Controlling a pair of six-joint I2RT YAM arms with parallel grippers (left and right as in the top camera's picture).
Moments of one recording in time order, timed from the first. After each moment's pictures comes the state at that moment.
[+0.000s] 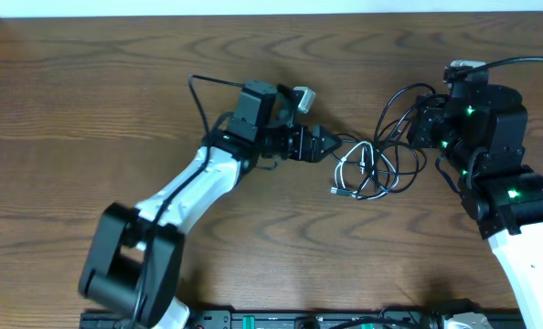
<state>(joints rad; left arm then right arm) -0.45 1.74 1.06 -0.05 0.76 -0.45 0.17 1.13 1.08 -0.50 -0.03 0.27</state>
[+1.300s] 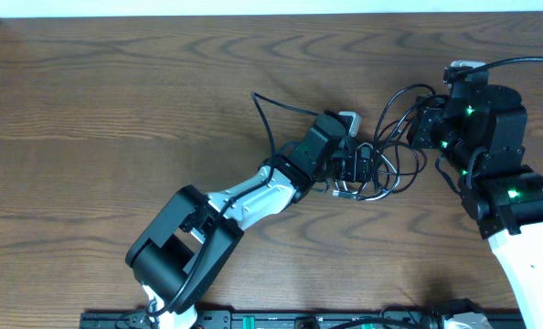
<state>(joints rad) -0.74 1.89 1.06 0.17 0.36 -0.65 0.17 1.13 1.08 -0.51 -0.03 0.27</state>
